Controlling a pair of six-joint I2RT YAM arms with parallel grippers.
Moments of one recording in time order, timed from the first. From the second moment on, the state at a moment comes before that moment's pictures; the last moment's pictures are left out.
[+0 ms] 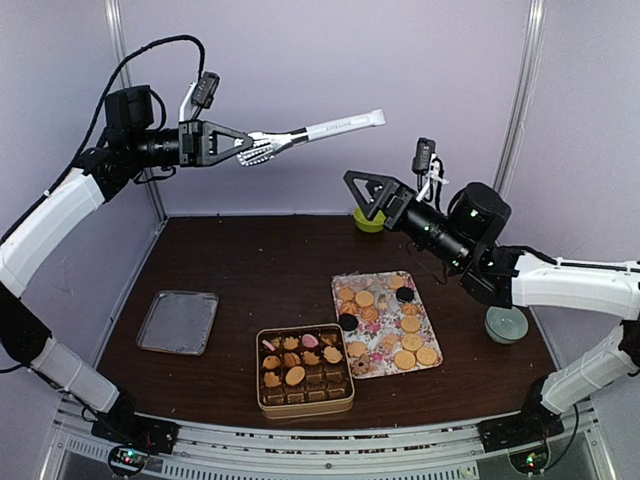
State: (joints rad) left arm -0.40 1.45 1.61 -0.23 1.07 -0.37; right arm 0.87 1.34 0.95 0.65 0.01 0.62
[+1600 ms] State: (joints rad) left arm -0.34 1.40 1.54 -0.73 0.94 0.15; right arm 0.86 1.38 0.99 0.68 -0.17 0.61
